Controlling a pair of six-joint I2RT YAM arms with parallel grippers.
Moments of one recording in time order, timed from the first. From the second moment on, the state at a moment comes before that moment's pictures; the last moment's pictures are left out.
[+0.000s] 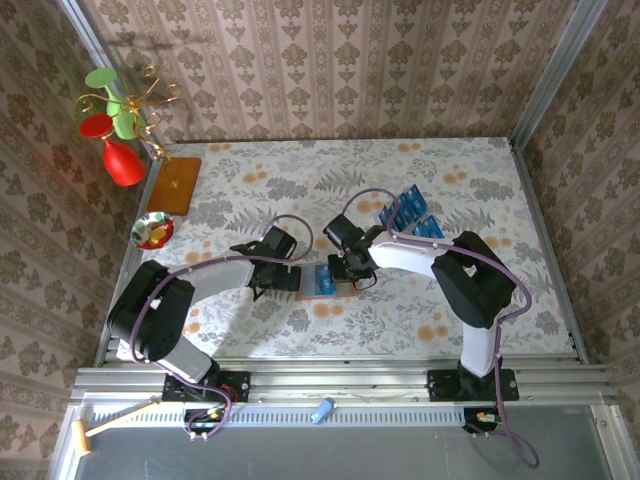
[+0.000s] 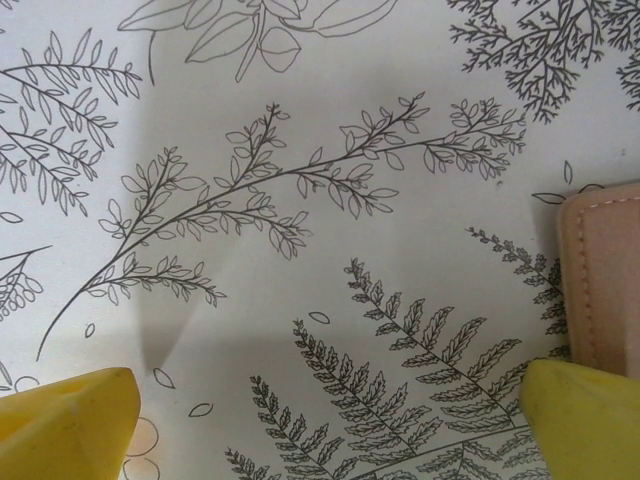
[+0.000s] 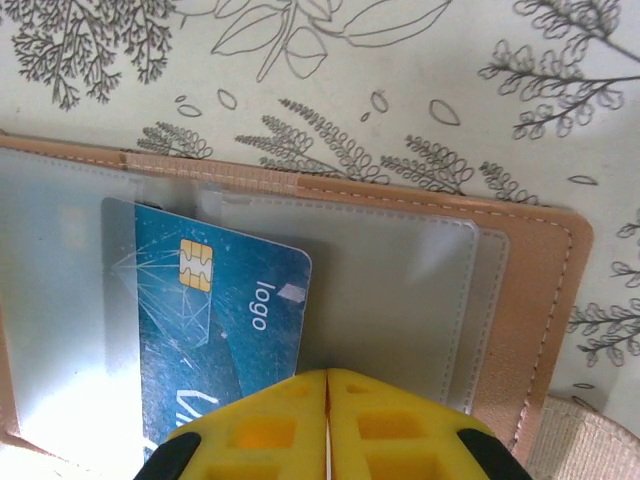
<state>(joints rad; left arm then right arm) -0.65 1.56 0.78 -0.45 -0.18 -0.44 0.73 1.88 1.19 -0.53 -0.08 0.63</state>
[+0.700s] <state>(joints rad) -0.65 1.56 0.78 -0.44 -0.18 -0.44 0.75 1.92 1.23 -0.49 -0.12 0.66</state>
